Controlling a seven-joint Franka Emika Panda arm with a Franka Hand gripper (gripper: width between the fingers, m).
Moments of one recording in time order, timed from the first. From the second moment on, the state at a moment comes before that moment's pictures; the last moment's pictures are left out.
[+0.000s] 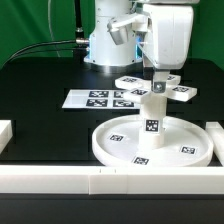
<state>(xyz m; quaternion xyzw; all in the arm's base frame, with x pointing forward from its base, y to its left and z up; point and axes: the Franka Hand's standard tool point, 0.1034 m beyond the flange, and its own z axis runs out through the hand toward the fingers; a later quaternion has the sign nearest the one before) 0.549 0.036 0.105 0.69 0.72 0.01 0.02</state>
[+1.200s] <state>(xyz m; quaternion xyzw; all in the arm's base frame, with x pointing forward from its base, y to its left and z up) 0.548 0.031 0.099 0.77 0.64 0.00 0.01</state>
